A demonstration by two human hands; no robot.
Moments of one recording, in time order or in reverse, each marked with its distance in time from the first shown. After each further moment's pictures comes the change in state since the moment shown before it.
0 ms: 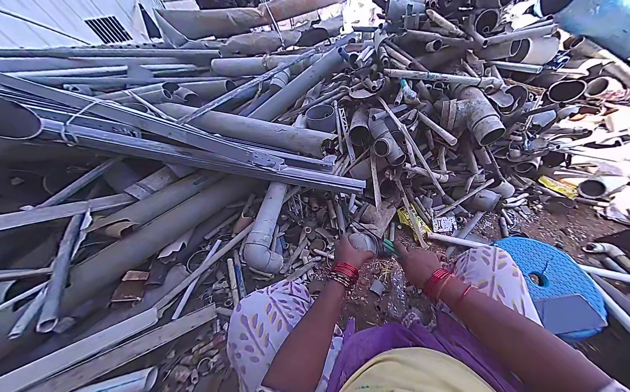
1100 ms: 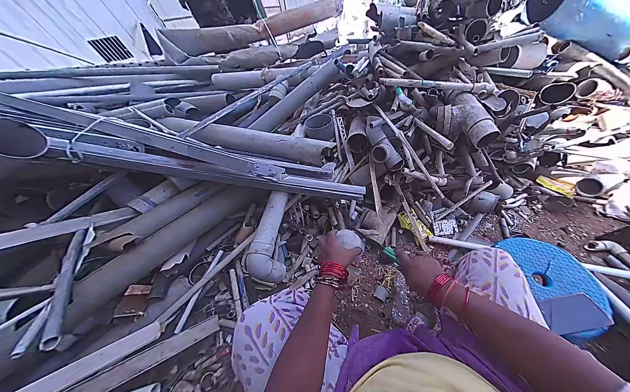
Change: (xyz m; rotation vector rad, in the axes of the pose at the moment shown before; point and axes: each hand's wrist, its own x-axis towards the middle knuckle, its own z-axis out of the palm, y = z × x) left_hand 0.005 0.002 -0.040 0.118 0.128 -0.027; right_hand -0.013 0.000 0.006 0.062 0.082 -0.024
